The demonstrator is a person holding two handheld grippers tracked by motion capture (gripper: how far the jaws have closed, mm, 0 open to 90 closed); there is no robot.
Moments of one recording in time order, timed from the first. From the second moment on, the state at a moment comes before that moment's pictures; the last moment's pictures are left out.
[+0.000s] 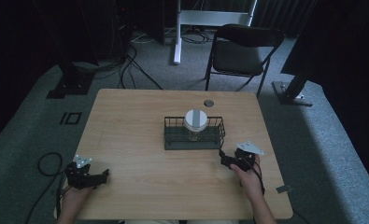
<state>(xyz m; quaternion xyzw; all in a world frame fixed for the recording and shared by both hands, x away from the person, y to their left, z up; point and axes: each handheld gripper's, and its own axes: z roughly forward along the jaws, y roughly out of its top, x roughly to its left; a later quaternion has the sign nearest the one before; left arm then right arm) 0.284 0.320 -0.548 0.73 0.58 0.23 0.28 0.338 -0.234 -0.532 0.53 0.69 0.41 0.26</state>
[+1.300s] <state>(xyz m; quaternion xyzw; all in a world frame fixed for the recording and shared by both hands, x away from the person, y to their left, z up) 0.284 0.320 -0.548 0.73 0.58 0.23 0.28 0.338 -0.280 -0.550 0.63 0.66 0.33 0.25</state>
